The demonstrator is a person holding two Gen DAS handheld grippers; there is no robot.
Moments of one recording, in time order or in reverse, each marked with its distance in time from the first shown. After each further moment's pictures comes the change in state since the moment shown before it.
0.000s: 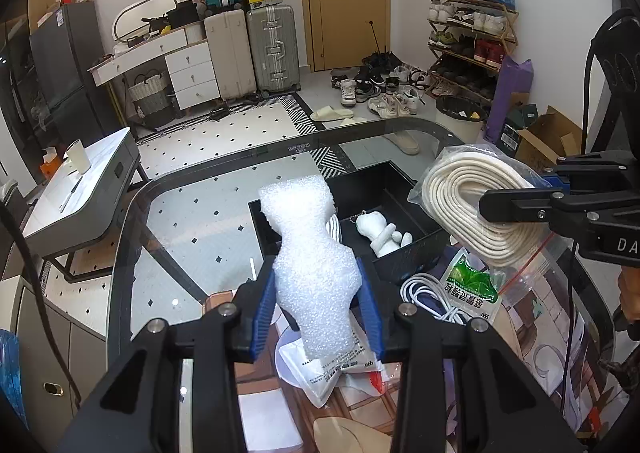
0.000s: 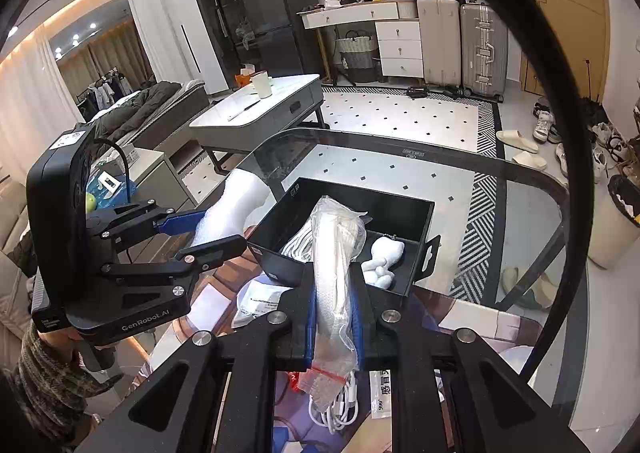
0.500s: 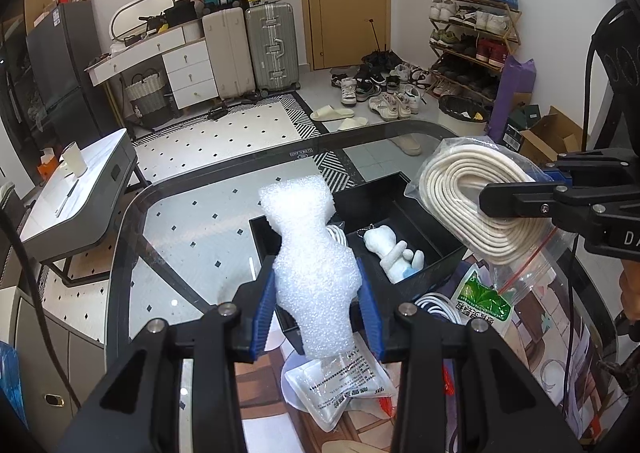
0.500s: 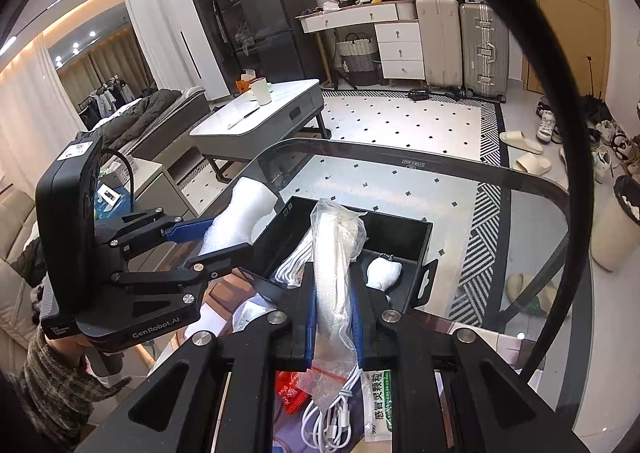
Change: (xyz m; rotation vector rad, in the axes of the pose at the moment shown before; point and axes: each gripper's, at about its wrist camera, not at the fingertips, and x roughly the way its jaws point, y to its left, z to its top) left arm 0.019 0.009 0.018 0.001 0.010 -0.004; right arm 0.009 -0.008 0.018 0.022 -0.014 0.020
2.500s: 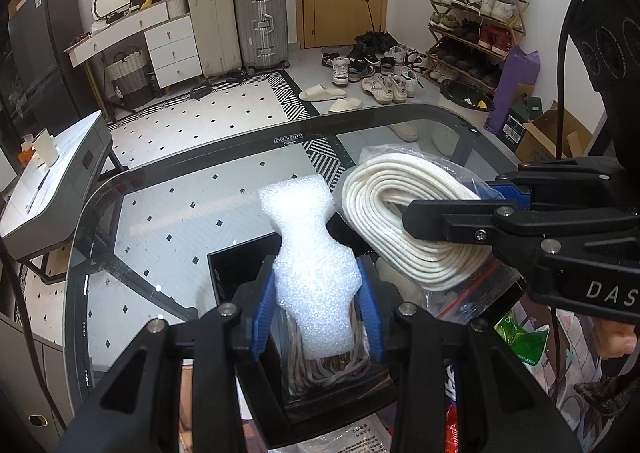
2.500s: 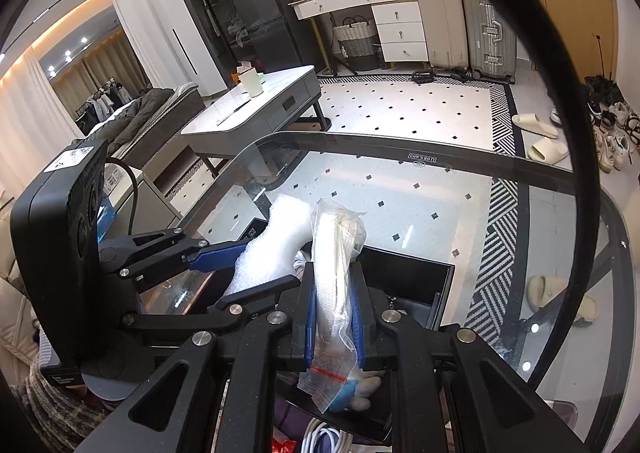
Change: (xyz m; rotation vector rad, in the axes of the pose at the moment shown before) left arm 0.083 0.006 0.022 -0.015 0.077 -0.056; right arm 0.092 -0.020 0.029 0.048 0.054 0.031
